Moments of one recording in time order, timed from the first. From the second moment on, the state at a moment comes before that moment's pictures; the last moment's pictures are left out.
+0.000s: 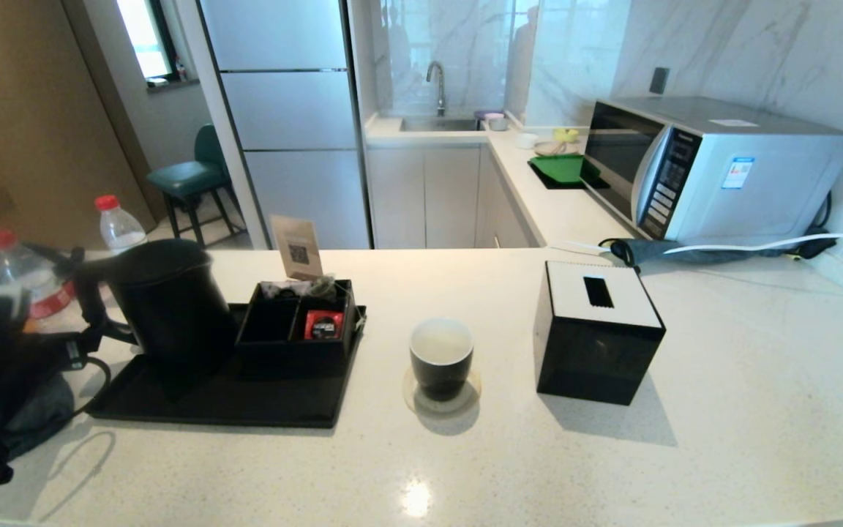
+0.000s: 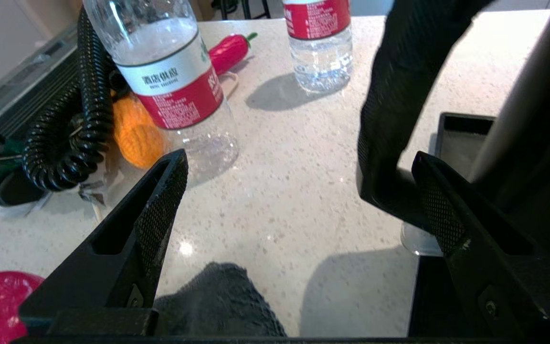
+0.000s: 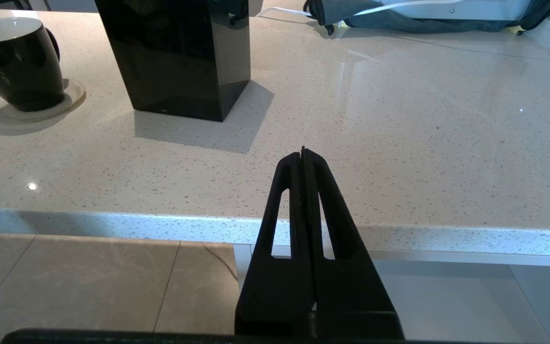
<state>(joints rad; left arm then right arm) 0.56 2.17 -0.56 -1.52 -0.16 0.16 0.01 0.00 0.00 0.00 0.01 -0.02</state>
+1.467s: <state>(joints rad) 0.47 2.31 -0.82 -1.52 -0.16 0.16 0.01 0.00 0.00 0.00 0.01 -0.02</state>
